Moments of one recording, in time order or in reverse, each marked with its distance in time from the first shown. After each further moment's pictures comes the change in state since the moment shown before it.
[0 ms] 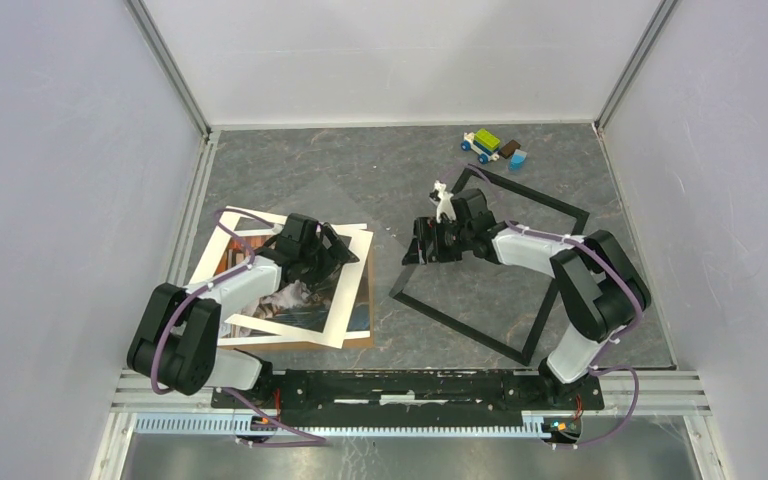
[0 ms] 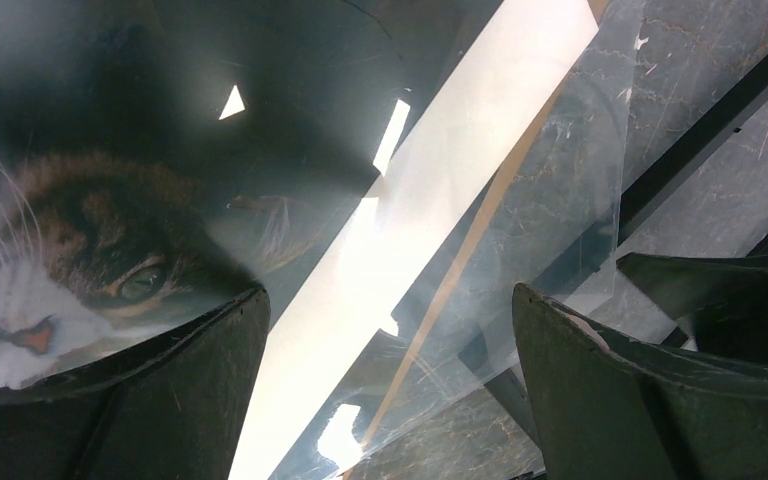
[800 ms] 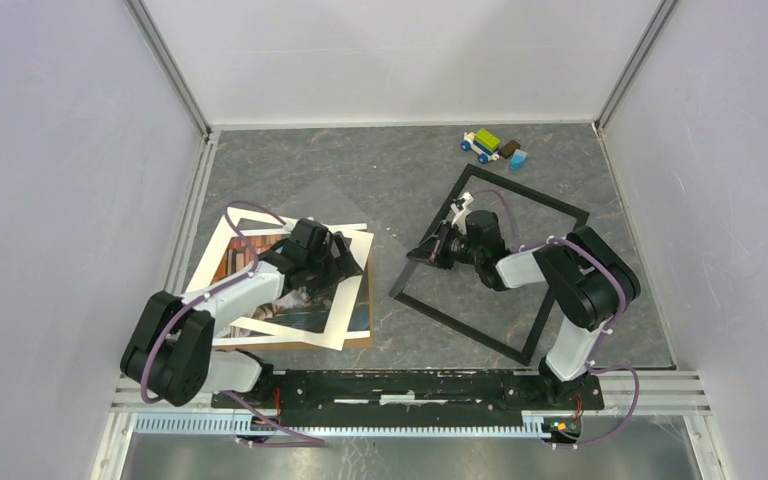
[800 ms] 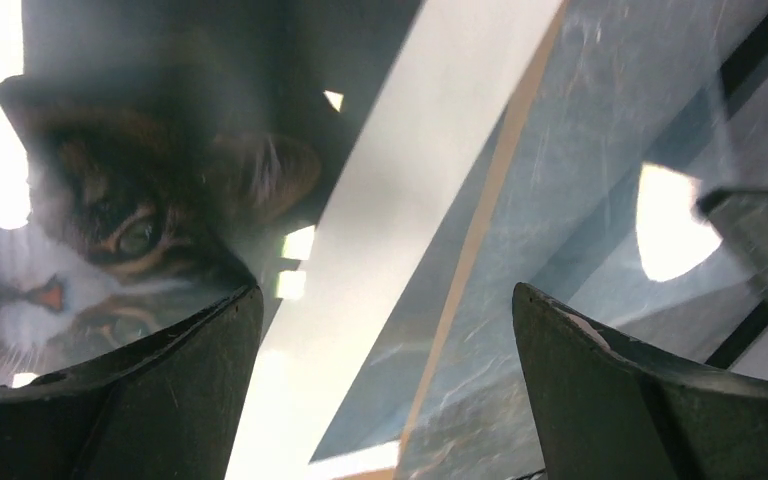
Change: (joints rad) left arm -0.072 -0.053 0.001 -0.042 -0.043 0.100; right arm -0.026 0.066 -0.278 0.659 -0.030 0.539
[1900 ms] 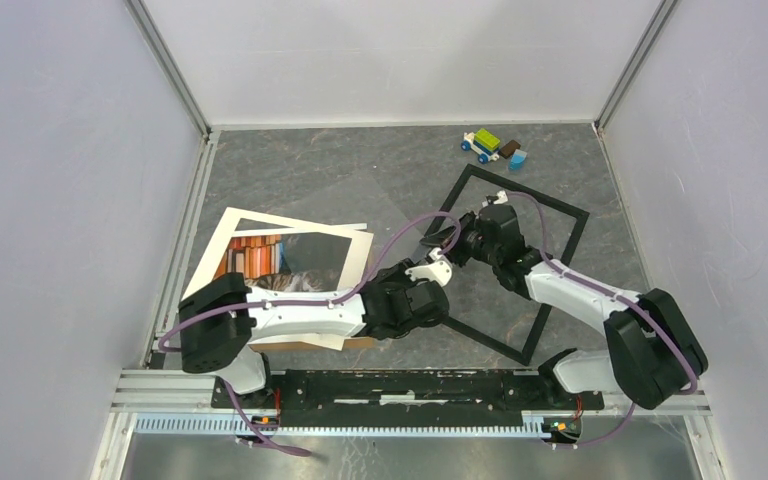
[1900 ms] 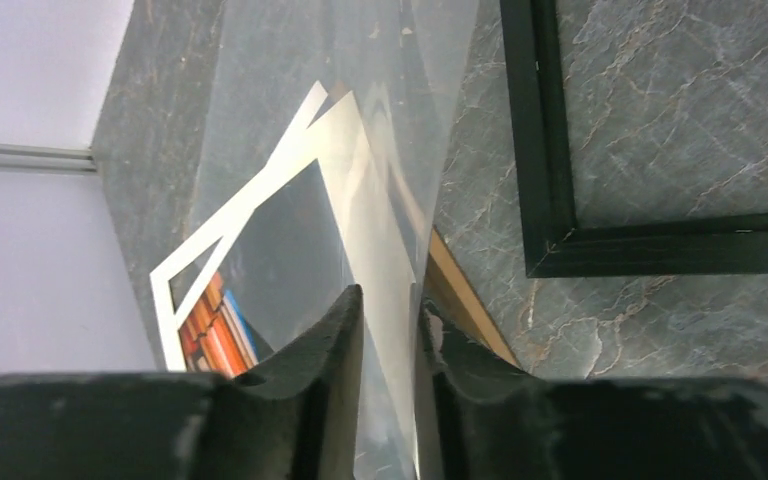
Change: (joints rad) left arm -0.822 0.254 0.376 -0.196 -0.977 0.820; right arm 0.034 -0.432 0.006 -0.448 0.281 0.373
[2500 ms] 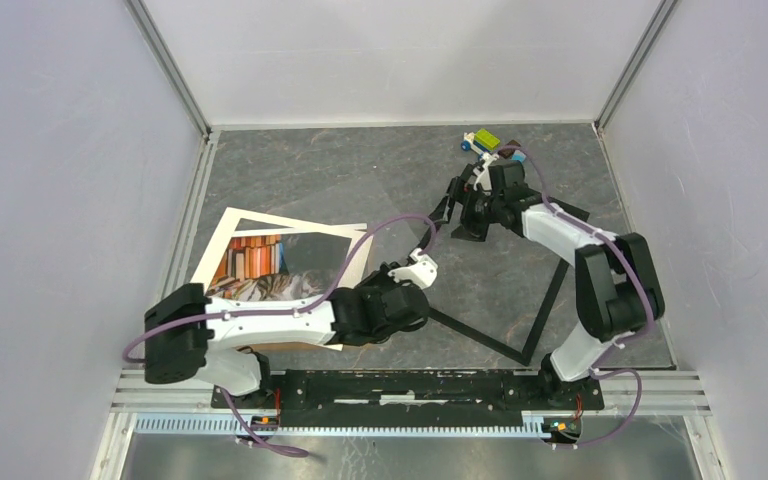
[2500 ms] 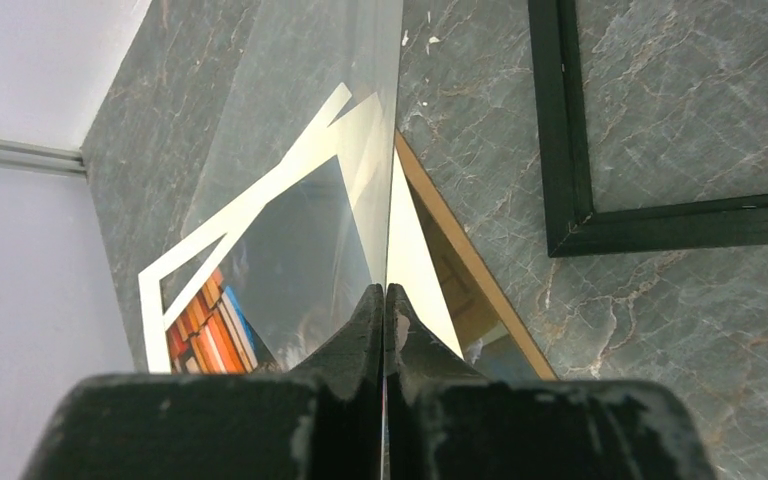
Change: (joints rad) left arm -0.019 -0.159 -0.101 0.040 -0.028 0.011; right arm -0.237 0.297 0.366 -0.380 -0.292 -0.671
